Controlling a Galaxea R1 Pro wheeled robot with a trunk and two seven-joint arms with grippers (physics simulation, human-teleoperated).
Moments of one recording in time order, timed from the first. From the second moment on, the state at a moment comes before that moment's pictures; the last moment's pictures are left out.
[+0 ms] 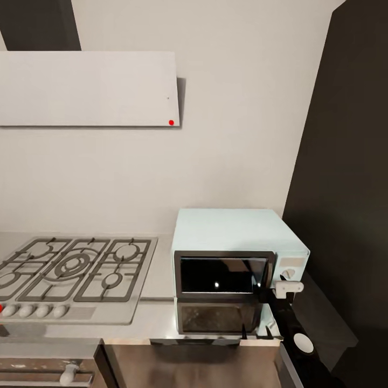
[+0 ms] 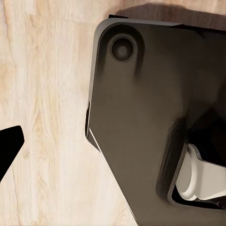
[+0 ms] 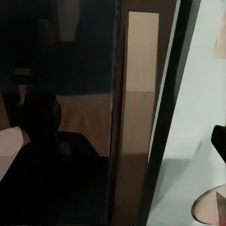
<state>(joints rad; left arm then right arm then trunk) 0.01 0.01 0.14 -0.11 0.00 0.00 0.00 -0.22 -0.04 0.03 -1.22 0.00 -0.13 -0.08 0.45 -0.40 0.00</state>
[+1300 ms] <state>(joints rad) 0.01 0.01 0.14 -0.11 0.00 0.00 0.00 -0.22 -0.04 0.02 -1.22 0.00 -0.13 -0.09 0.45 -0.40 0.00</state>
